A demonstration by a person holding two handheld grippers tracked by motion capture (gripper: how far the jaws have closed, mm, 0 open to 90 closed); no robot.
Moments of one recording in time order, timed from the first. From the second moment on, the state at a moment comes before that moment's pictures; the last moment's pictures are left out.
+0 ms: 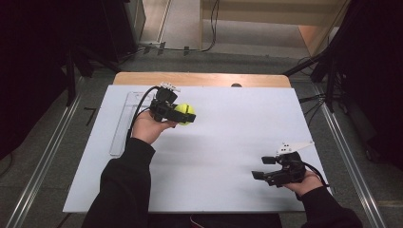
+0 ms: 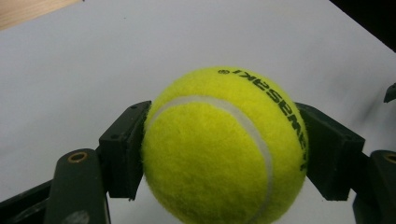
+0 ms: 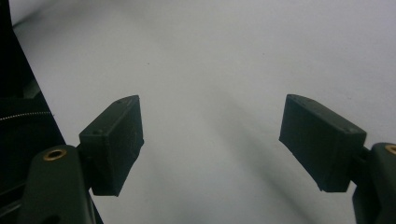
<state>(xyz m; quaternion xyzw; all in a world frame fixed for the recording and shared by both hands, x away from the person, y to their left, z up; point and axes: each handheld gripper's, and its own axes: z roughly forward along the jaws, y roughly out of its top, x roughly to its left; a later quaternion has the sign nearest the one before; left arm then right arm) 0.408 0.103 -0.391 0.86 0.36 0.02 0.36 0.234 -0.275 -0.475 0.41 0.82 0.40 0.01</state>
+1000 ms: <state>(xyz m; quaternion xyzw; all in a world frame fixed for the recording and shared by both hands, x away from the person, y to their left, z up) 0.413 0.140 -0.389 0.84 0.39 0.03 0.36 0.235 -0.273 -0.475 0.41 0.82 0.40 0.01</state>
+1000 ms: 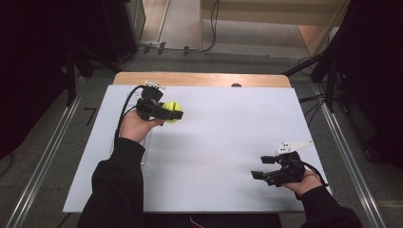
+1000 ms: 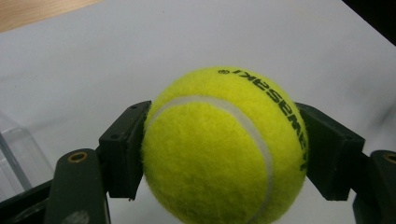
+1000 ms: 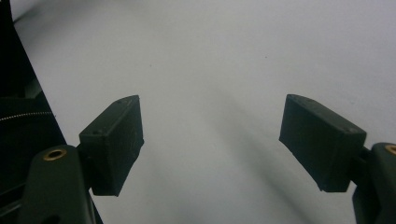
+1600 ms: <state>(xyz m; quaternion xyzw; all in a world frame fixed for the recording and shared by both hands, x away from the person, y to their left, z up) 0.414 0.164 -0.382 0.83 0.42 0.05 0.37 0.235 -0.273 -0.475 0.41 0.82 0.39 0.01</state>
